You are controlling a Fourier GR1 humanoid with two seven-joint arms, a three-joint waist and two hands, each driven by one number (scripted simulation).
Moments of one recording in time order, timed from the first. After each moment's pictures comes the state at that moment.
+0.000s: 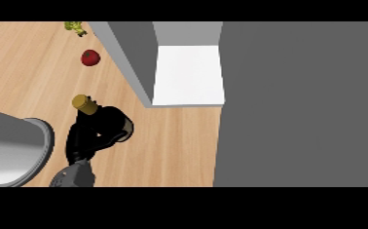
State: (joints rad) left arm -0.18 0.04 0.27 -0.93 0.26 -0.03 -0.36; right arm 0.13 -0.22 0.37 -2.53 -0.06 -0.07 0.45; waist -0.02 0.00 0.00
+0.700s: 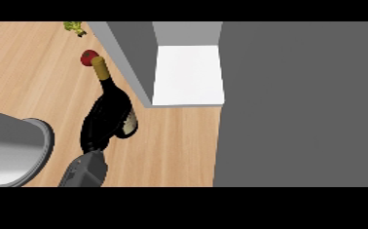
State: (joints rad) left arm -0.29 0.01 0.28 -0.78 0.30 -0.05 -0.45; right arm 0.13 -0.22 0.37 -2.53 -0.06 -0.06 0.46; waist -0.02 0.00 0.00
